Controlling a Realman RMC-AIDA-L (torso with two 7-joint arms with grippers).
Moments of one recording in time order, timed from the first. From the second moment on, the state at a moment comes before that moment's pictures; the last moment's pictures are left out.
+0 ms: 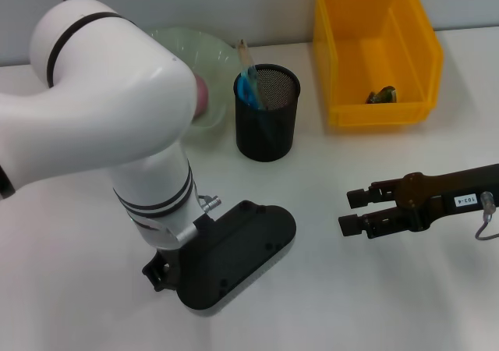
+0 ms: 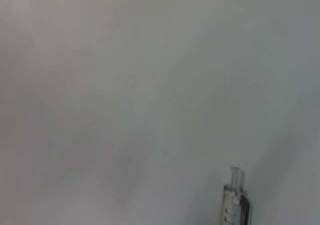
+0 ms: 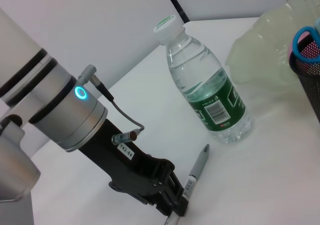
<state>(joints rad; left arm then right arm) -0.90 -2.08 2.06 1.12 2.51 1.44 -1.47 0.55 1.95 -0.78 -0.59 -2.08 -1.68 1.71</state>
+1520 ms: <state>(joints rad) -0.90 -2.08 2.08 1.12 2.51 1.43 -1.46 0.55 1.95 -0.78 -0.59 -2.08 -1.68 1.73</state>
